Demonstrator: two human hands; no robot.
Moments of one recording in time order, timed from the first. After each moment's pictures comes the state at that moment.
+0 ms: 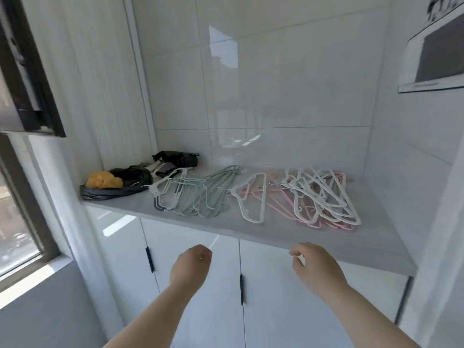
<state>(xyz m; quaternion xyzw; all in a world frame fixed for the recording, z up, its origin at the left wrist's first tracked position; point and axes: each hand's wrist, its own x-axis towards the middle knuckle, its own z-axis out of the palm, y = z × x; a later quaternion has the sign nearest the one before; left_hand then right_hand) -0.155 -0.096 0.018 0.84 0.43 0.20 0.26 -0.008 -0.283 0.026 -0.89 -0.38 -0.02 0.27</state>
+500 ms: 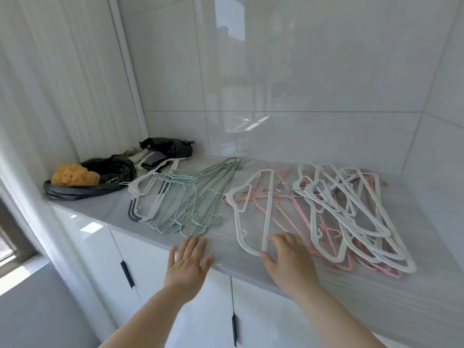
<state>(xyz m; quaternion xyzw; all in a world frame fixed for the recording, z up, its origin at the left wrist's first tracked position) -0.047 -0.002 -0.017 0.91 0.39 0.06 0.10 0.095 -0.148 0.000 -0.83 -0.47 -0.16 0.27</state>
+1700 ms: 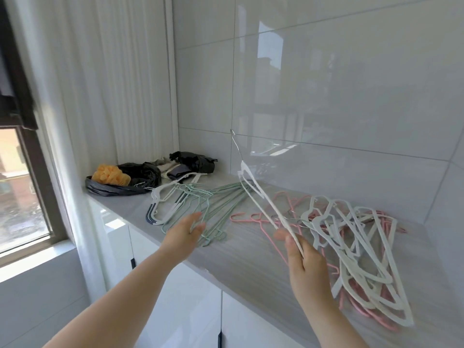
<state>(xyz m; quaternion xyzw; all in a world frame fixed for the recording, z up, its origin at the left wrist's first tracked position) -0.040 -0.011 0.069 0.82 0.42 0.25 0.29 0.107 -0.183 0.055 -0.65 -0.47 -0.05 0.59</state>
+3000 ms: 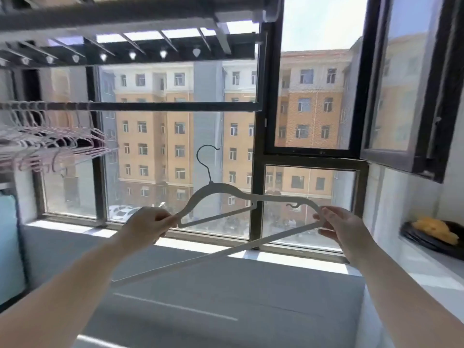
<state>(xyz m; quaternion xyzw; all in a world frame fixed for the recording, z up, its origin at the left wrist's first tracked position) -0.656 -0.310 0.184 0.49 0.76 0.43 0.03 -0.373 -0.110 0.174 -0.34 -0.63 0.49 0.49</state>
